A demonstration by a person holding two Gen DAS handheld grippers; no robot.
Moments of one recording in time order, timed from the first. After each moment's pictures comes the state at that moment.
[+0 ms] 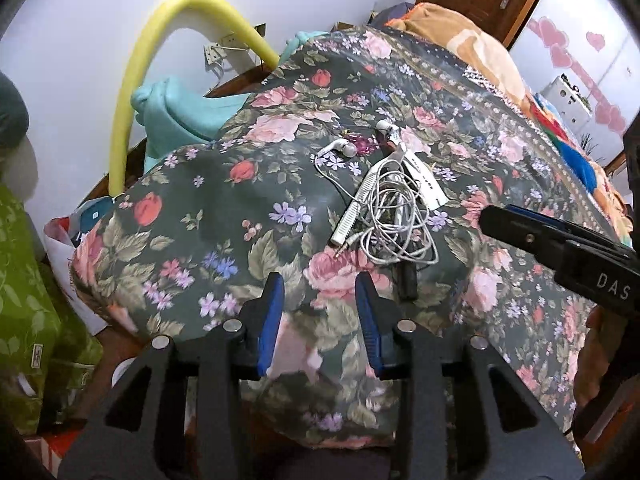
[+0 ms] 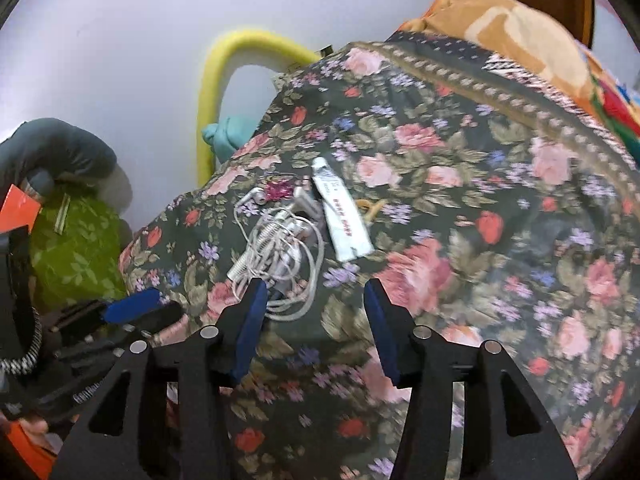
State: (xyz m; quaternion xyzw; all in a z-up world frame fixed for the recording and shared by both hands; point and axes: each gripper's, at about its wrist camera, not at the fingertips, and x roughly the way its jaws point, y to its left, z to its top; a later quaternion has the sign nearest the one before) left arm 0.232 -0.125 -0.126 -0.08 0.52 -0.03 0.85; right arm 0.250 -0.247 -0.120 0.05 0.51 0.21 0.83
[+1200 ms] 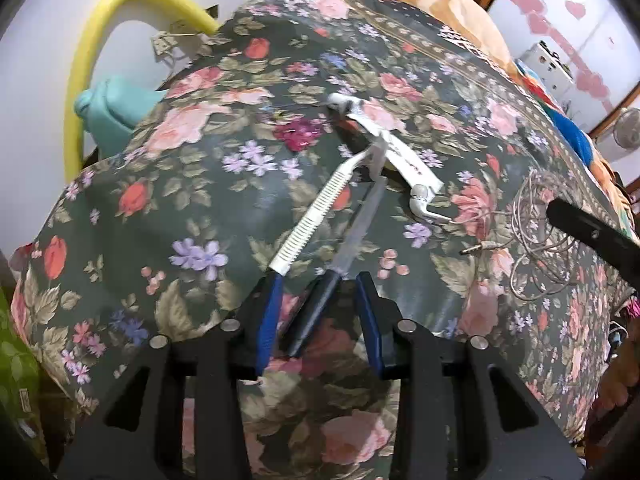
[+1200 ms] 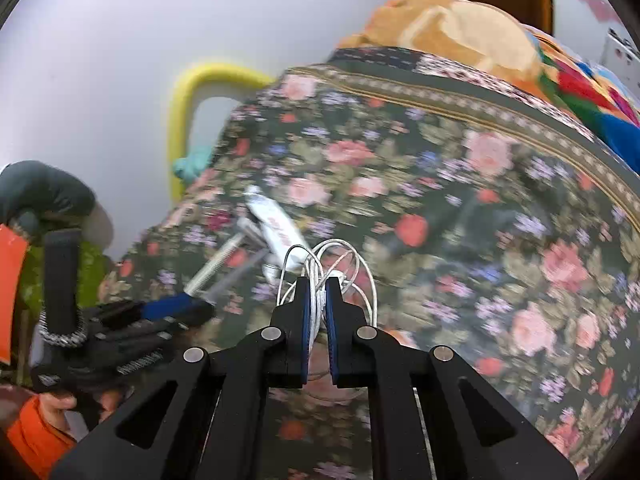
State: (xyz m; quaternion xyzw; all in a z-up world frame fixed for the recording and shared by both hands) left arm 0.284 -0.166 -0.164 -0.06 0.56 -0.10 0.82; right arm 0.249 -0.312 -0.122 0.09 0.49 0.15 0.86
